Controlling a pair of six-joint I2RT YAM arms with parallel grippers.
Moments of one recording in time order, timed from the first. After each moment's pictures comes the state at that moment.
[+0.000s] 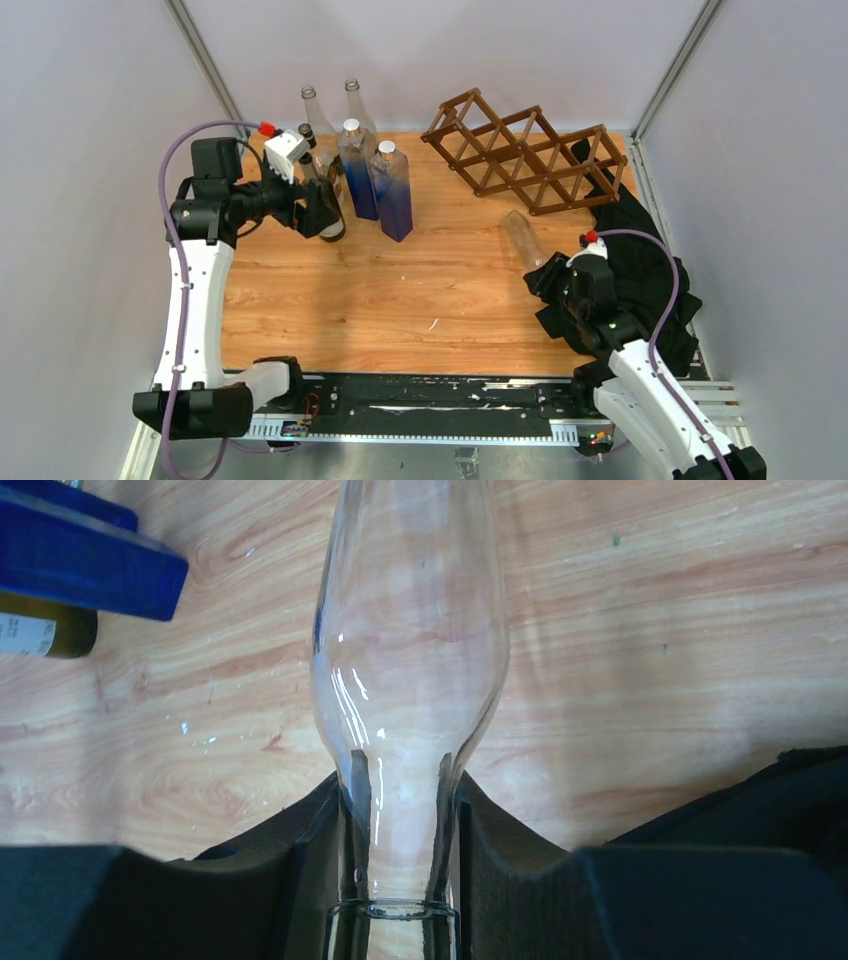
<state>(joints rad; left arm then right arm) 0.09 1.14 1.42 -0.94 0.73 0.33 0.31 0.64 0.34 -0.22 0.01 0.64</state>
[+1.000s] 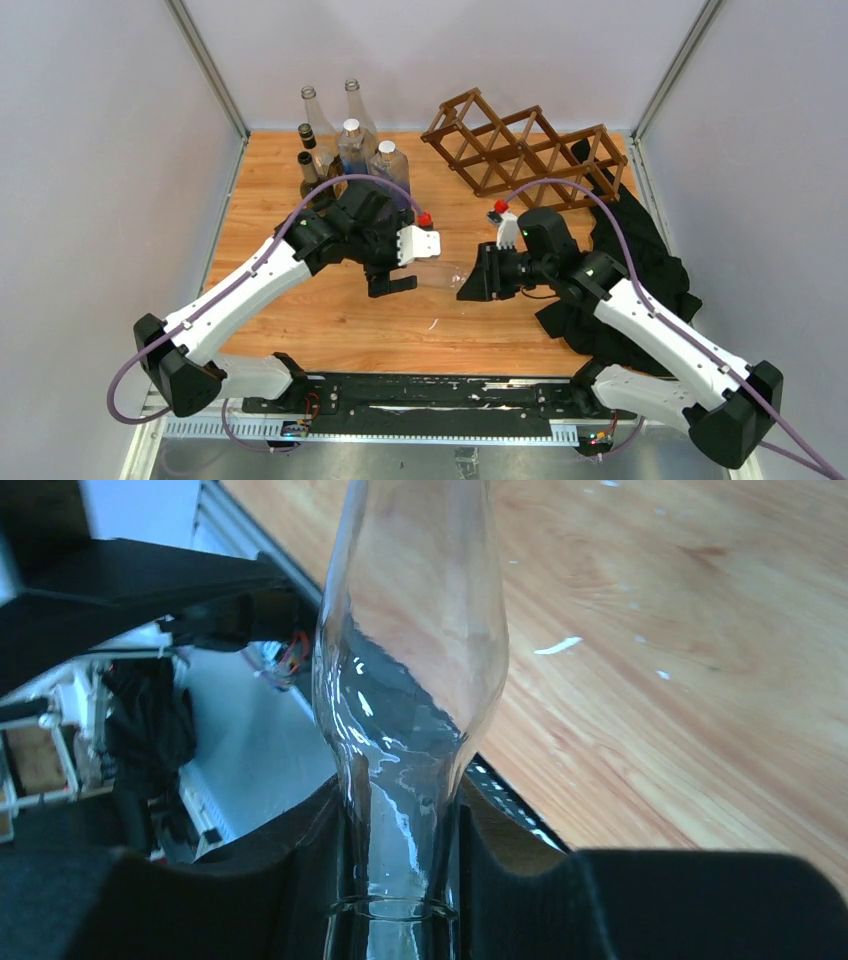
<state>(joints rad) -0.72 1.24 1.27 -0.92 0.35 0.70 0.67 0.98 0.89 -0.57 -0.47 0.56</state>
